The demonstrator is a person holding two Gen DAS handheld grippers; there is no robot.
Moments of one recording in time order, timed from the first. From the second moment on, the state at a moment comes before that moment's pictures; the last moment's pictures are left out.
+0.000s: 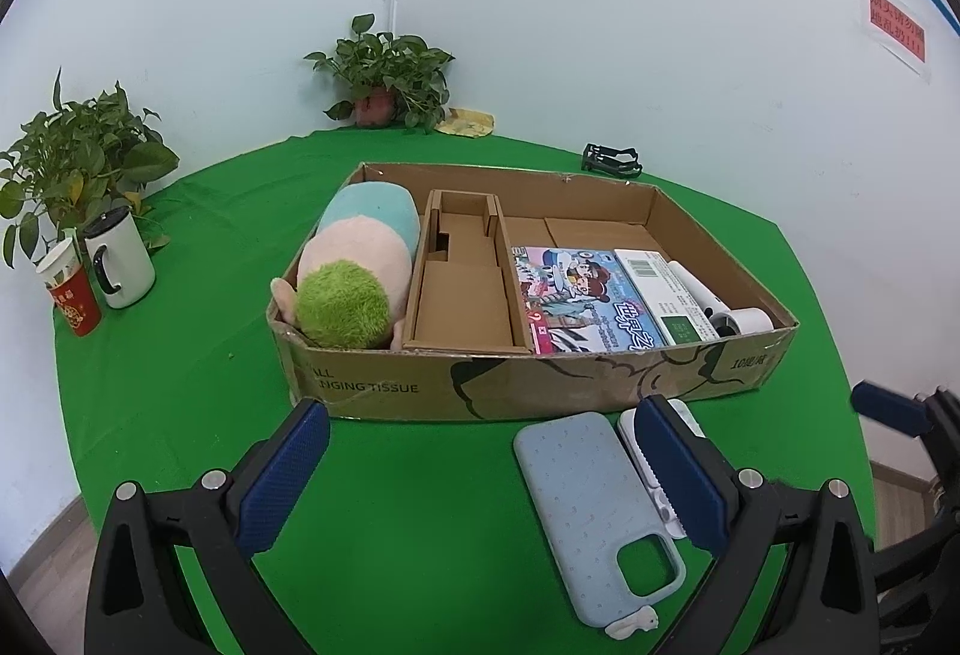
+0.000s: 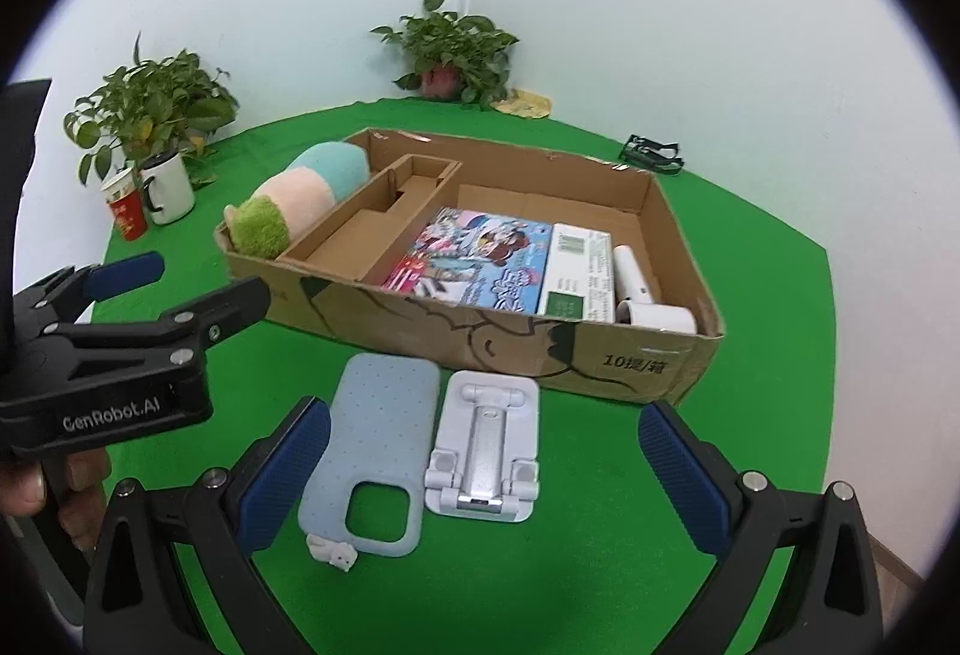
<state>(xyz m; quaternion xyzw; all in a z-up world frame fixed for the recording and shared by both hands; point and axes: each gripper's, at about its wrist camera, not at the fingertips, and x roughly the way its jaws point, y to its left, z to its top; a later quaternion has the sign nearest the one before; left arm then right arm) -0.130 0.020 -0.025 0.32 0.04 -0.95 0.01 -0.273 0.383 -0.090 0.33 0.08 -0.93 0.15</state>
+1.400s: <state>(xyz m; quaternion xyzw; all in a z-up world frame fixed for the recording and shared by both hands) -0.179 0.018 -0.130 0.50 0.23 -0.81 -0.18 -0.275 0.331 -0.181 0.45 0.12 -0.85 0.24</state>
